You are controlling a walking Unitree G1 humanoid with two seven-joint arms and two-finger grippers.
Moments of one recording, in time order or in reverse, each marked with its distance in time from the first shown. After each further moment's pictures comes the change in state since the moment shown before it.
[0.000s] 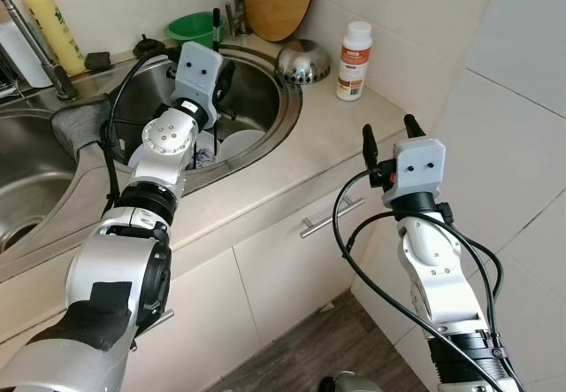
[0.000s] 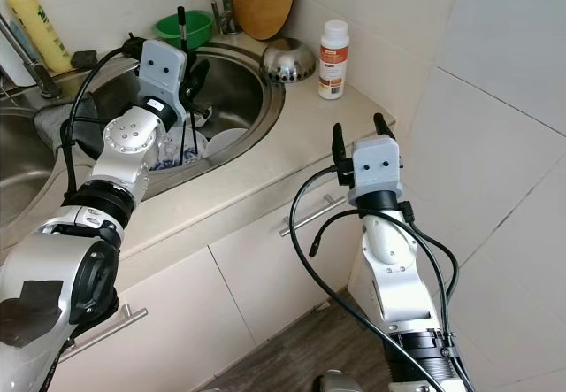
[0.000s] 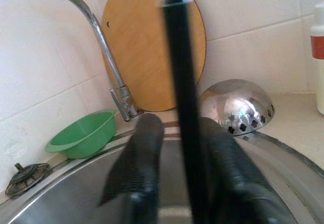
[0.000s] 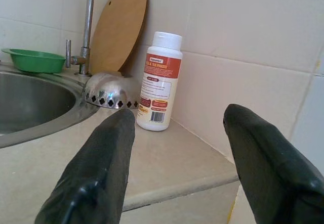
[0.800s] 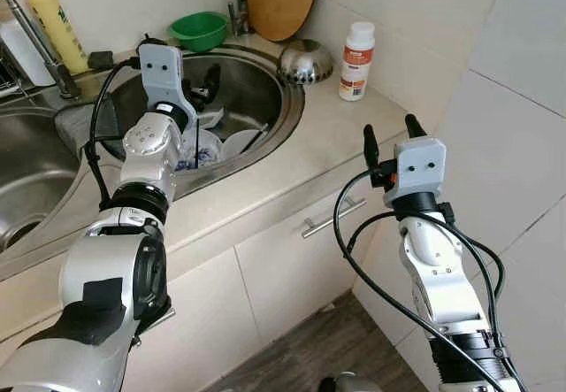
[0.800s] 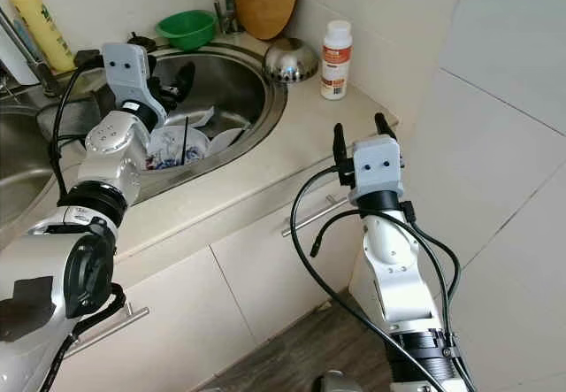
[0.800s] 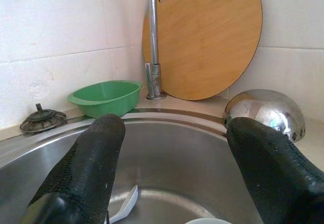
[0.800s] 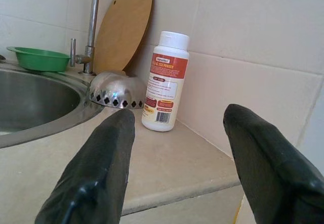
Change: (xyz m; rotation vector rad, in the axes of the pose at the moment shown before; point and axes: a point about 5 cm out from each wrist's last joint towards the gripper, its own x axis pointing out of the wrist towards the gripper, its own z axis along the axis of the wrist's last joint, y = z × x) left arm -0.009 0.024 -0.013 -0.273 0.036 0.141; right arm 0.000 0.000 0.000 -0.006 0.001 0.005
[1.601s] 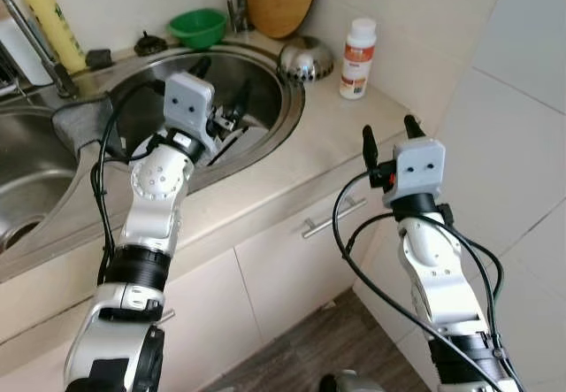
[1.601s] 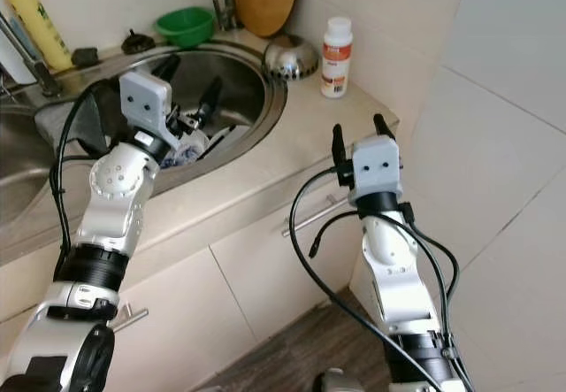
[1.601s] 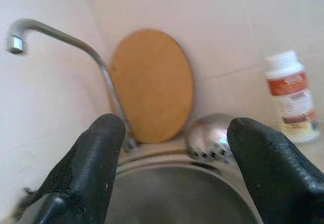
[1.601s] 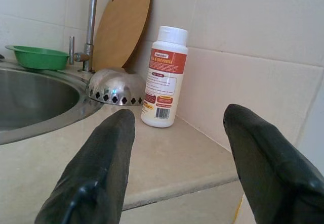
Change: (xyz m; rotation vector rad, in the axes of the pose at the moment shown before) left arm -0.053 -0.034 0.014 0.261 -0.257 -0.151; right arm -0.001 0.002 0.000 0.008 0.001 0.000
